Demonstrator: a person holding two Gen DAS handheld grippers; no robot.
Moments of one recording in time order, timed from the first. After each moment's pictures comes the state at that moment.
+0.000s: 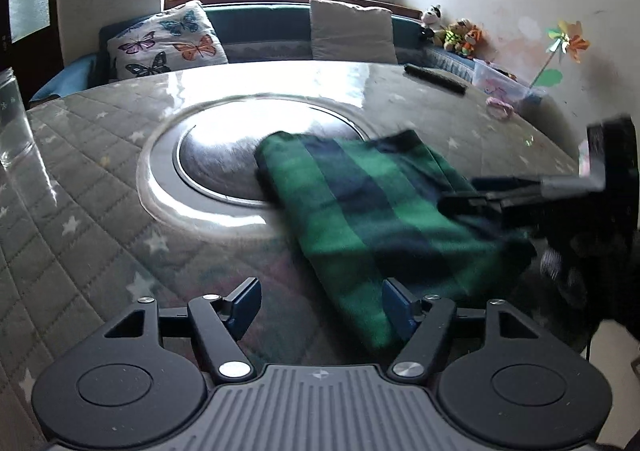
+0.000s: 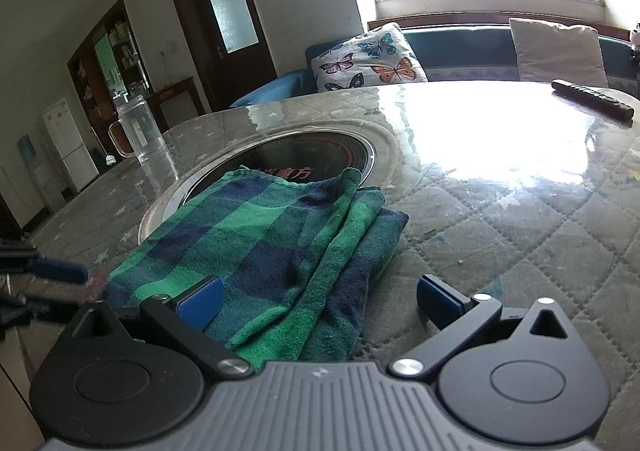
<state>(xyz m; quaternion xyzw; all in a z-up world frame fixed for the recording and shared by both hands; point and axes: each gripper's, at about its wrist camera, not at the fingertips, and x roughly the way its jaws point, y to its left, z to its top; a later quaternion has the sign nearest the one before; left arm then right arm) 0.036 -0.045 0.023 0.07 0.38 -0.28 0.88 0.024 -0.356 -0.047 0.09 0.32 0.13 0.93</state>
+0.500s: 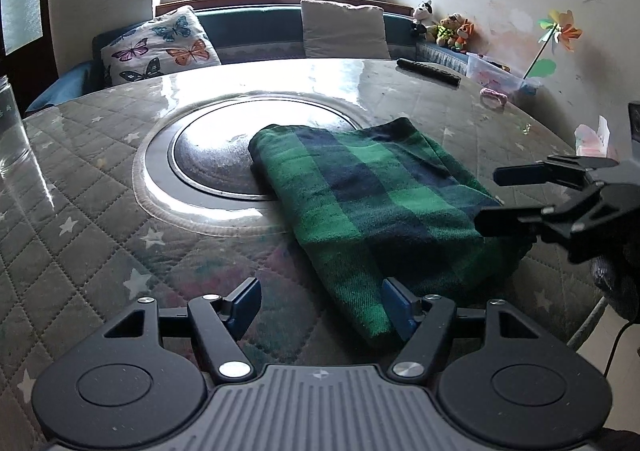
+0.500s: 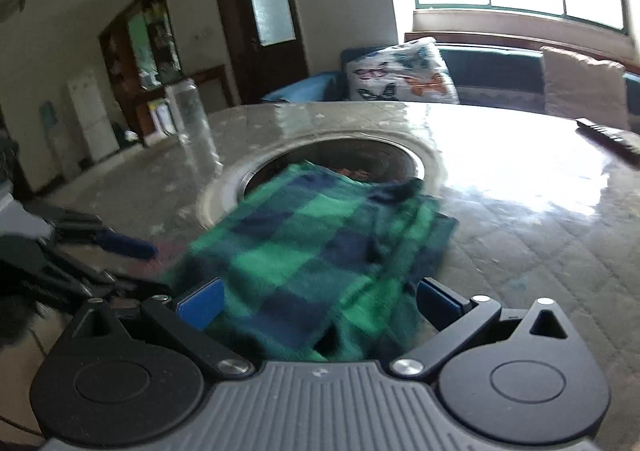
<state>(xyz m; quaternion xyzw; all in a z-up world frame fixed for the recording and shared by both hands) 0.031 -0.044 0.016 0.08 0.37 -0.29 0.88 -0.024 -0.324 -0.021 0.03 0.31 0.16 0.94</state>
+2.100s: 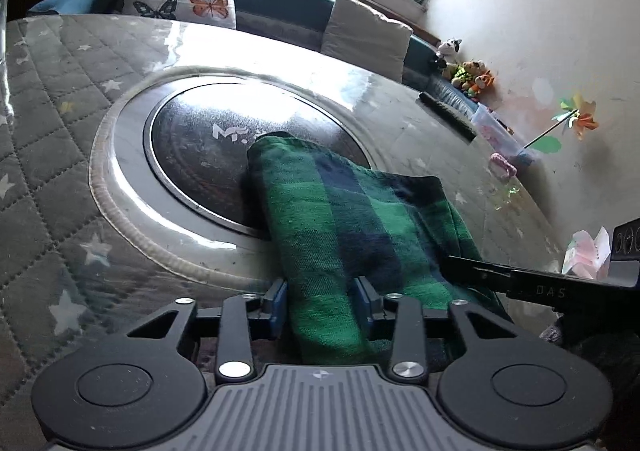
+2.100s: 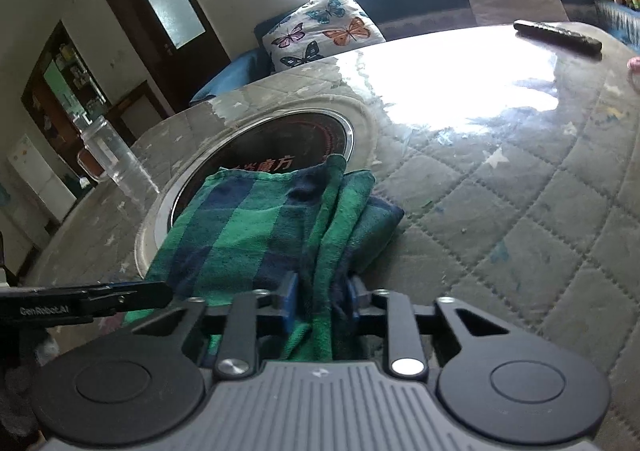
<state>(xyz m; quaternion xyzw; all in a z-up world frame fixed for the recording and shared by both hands) 0.106 -0.052 0.006 -0.09 0.42 -0.30 0.85 0.037 -0.350 -0.036 0.18 0.38 0.08 0.90</state>
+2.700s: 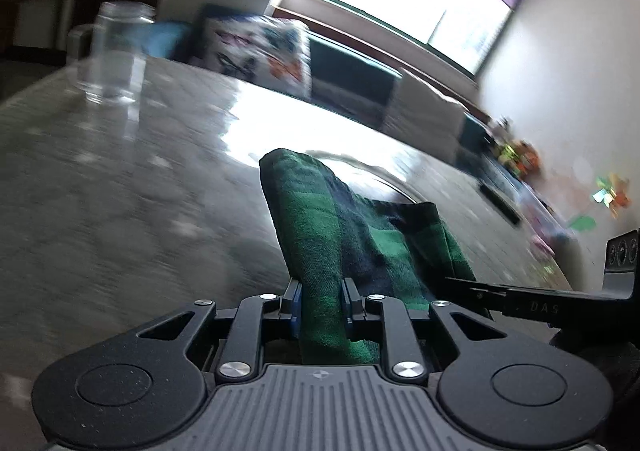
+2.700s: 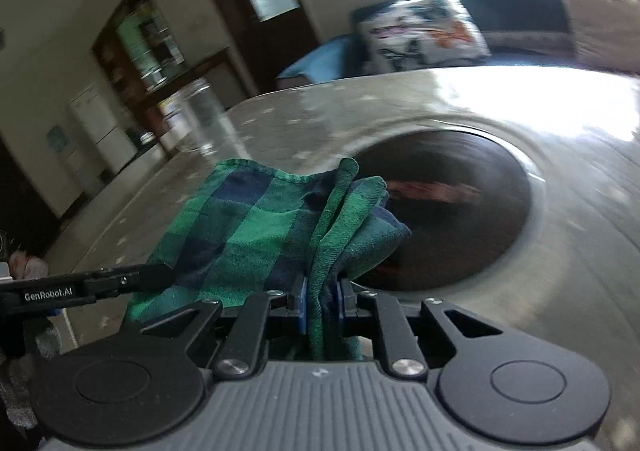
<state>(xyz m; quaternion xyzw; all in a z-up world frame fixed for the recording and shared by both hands) 0.082 0.083 0.048 -0.14 0.35 -0.18 0.91 0.096 -0.222 0.001 0.12 0.38 0.20 0.90</state>
